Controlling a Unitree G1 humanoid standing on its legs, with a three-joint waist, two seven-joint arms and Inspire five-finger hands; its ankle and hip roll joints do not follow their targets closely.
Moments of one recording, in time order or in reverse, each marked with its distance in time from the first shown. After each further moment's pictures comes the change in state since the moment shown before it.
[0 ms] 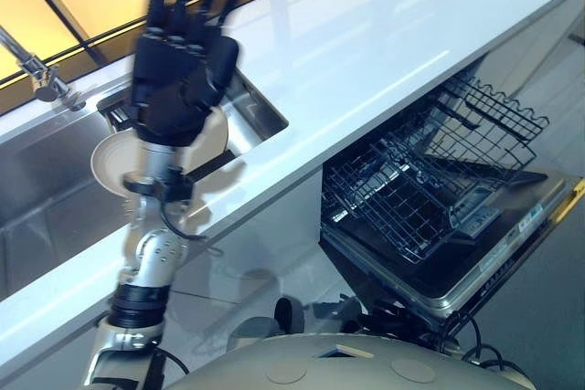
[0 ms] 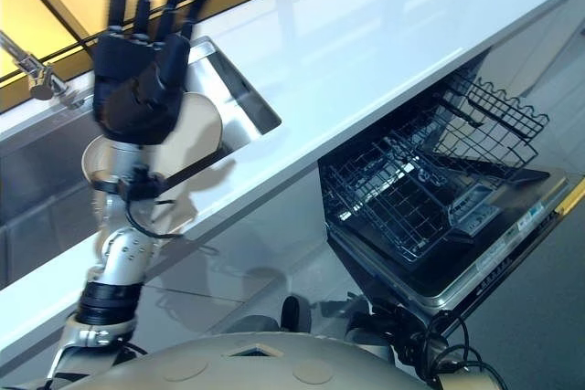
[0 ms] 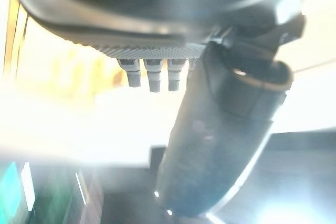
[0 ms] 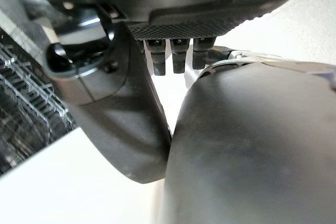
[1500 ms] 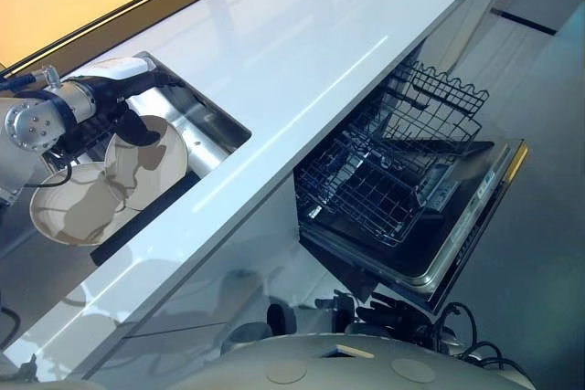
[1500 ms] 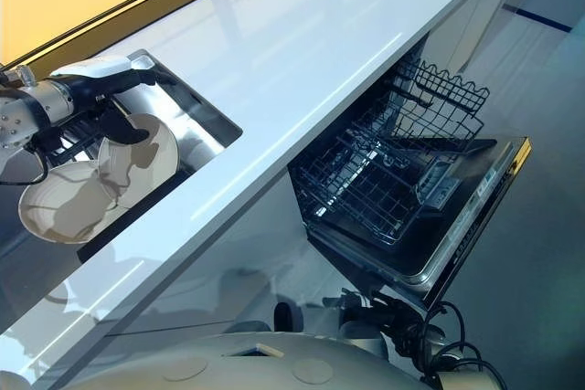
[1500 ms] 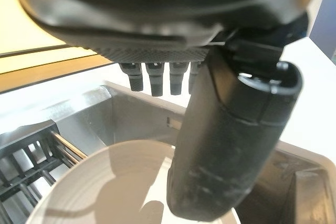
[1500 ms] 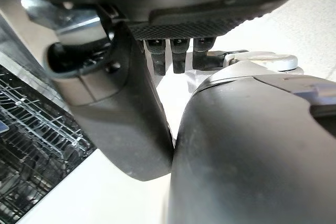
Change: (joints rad) left arm -0.470 0.805 -0.474 0.554 0.884 0.085 -0.365; right arm -0.025 -0.004 -0.004 -0.067 -0.060 0.076 -0.015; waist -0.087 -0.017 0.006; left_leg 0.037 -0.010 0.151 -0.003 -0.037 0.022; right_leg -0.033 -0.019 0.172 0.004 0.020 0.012
